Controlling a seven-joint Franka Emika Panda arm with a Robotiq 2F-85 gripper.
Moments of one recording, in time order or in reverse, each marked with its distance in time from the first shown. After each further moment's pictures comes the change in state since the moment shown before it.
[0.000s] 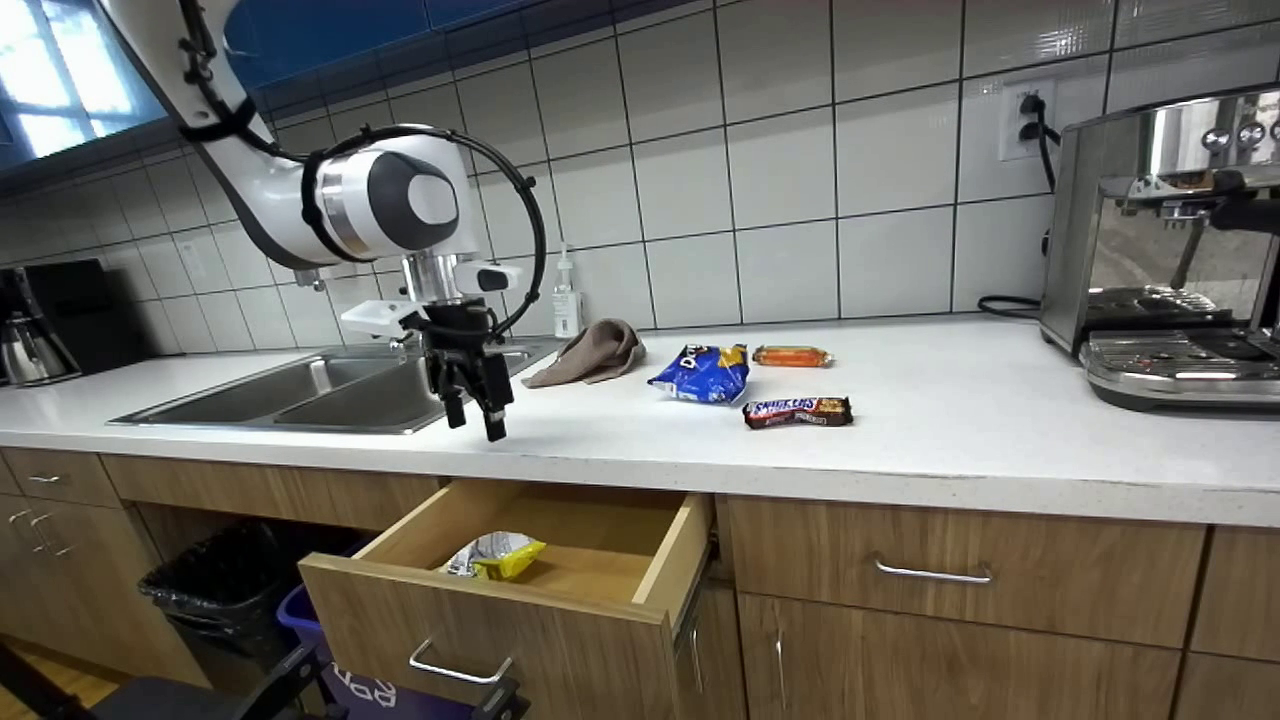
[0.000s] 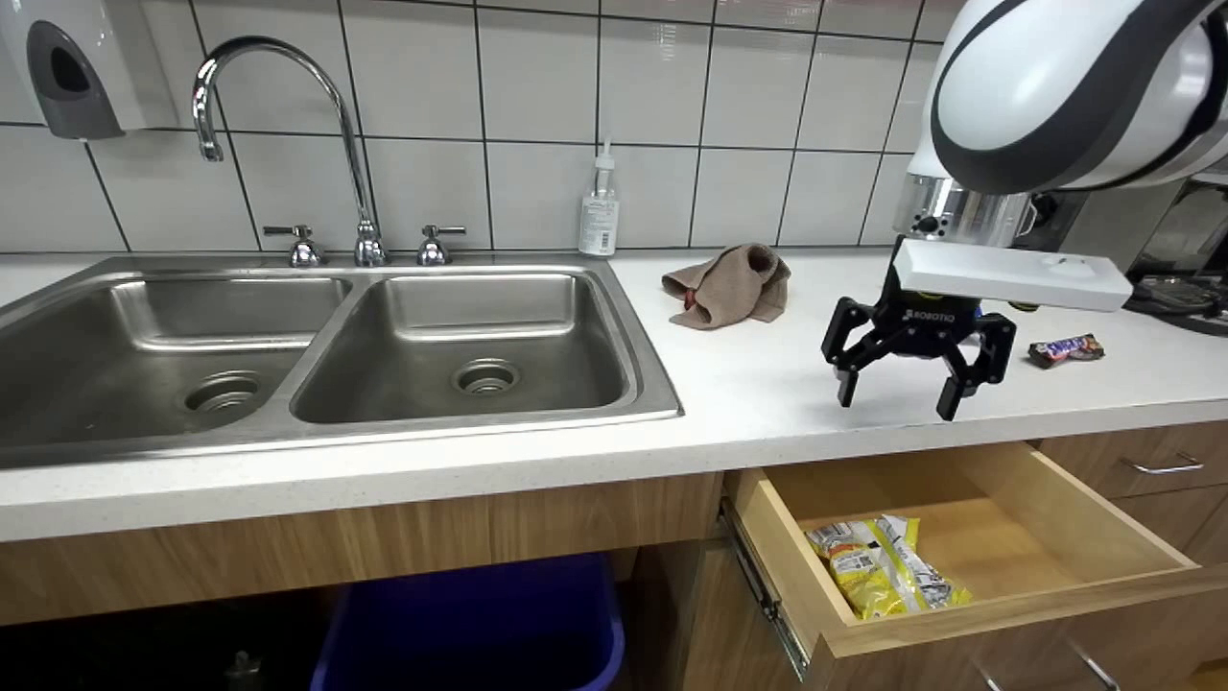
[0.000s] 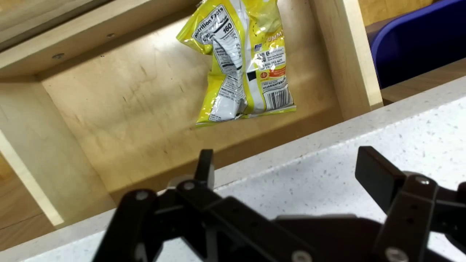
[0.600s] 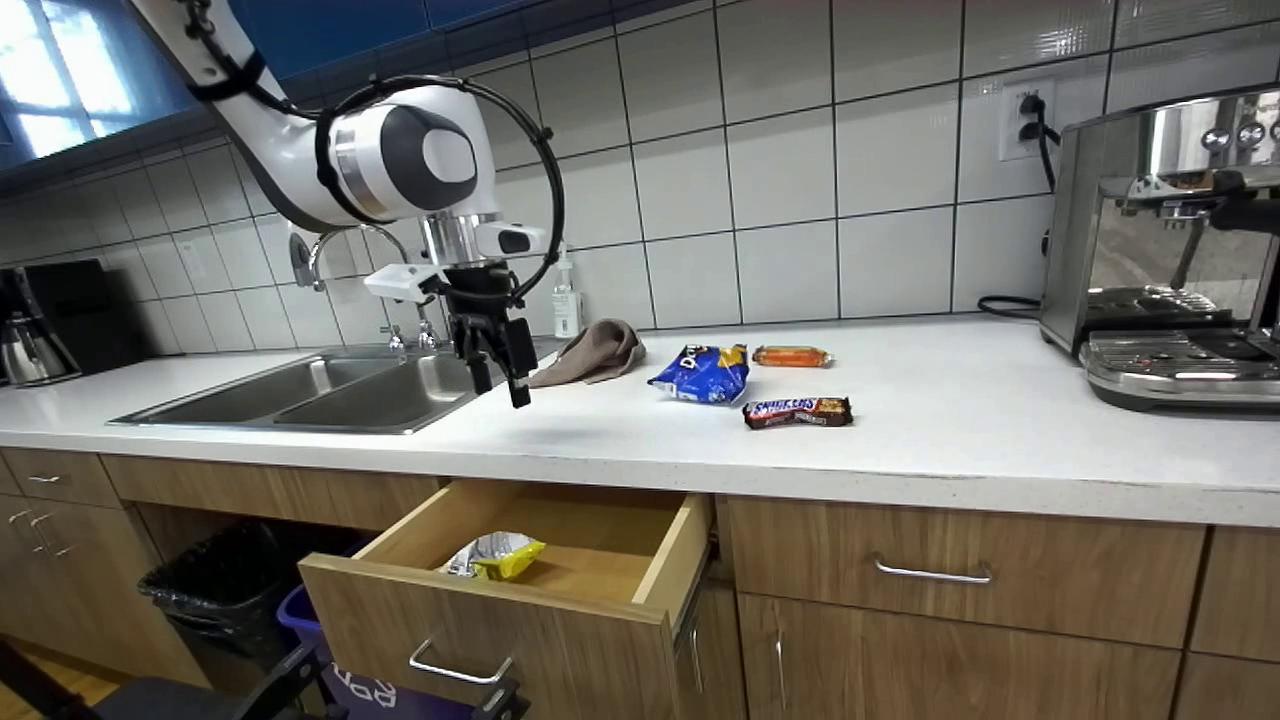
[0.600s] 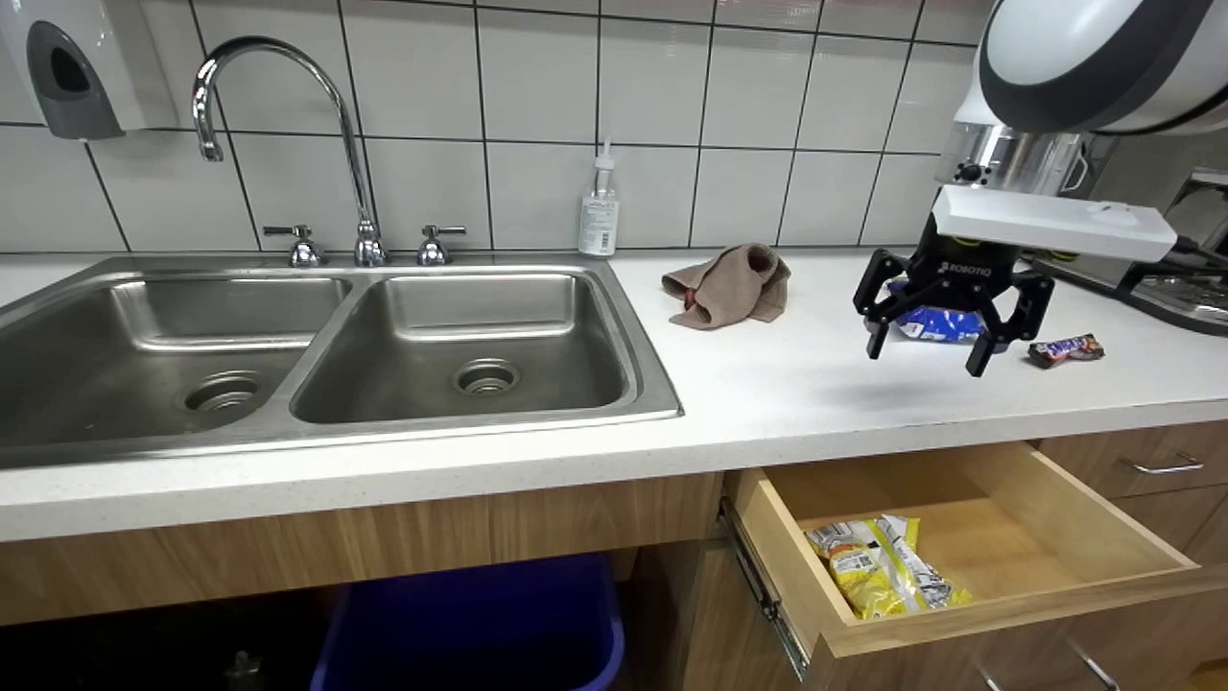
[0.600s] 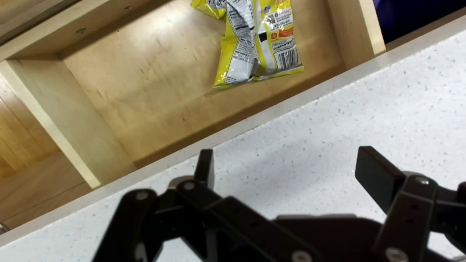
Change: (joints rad) arm -0.041 -0.076 -0.032 0.005 0.000 -0.022 -0.004
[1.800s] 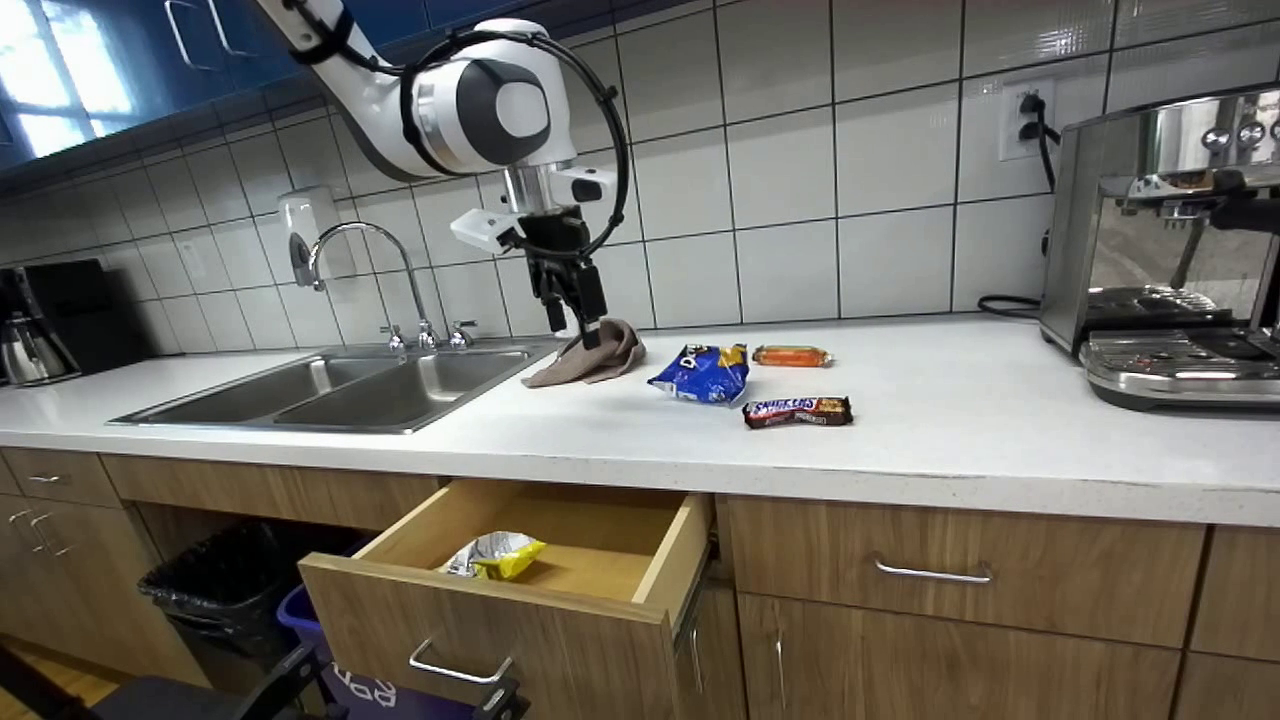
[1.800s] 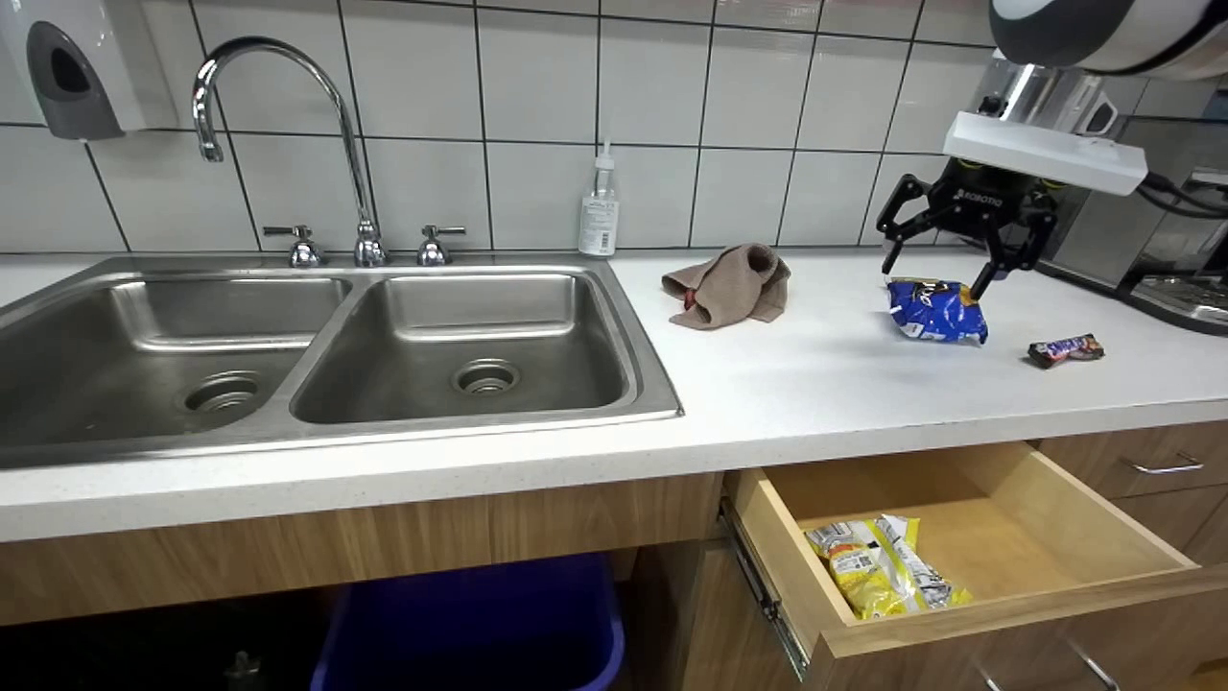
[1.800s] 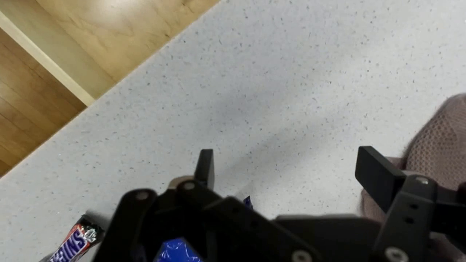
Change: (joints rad) arm -0.087 0.065 -0.048 0.195 0.085 0.002 -0.017
